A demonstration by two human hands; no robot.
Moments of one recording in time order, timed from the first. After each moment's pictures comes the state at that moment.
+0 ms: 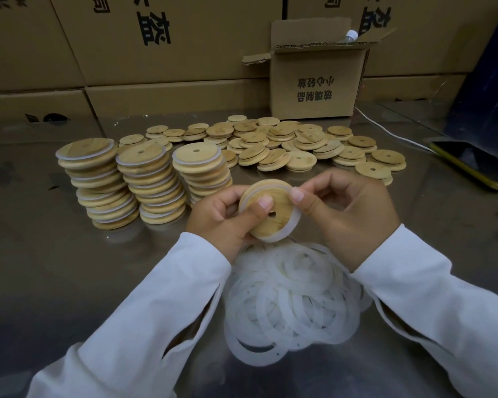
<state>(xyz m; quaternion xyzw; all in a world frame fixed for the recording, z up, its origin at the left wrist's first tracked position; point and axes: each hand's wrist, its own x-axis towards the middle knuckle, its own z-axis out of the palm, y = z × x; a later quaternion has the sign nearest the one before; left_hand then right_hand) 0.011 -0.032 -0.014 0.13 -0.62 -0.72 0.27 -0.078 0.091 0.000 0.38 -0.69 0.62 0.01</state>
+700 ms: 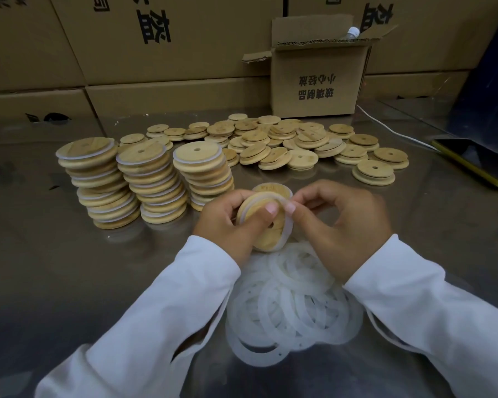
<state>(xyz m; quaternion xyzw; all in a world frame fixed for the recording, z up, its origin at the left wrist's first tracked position) 0.010 -0.030 -0.015 0.13 -0.75 -0.57 0.31 -0.074 0.091 -0.009 0.40 -0.76 0.50 0.09</state>
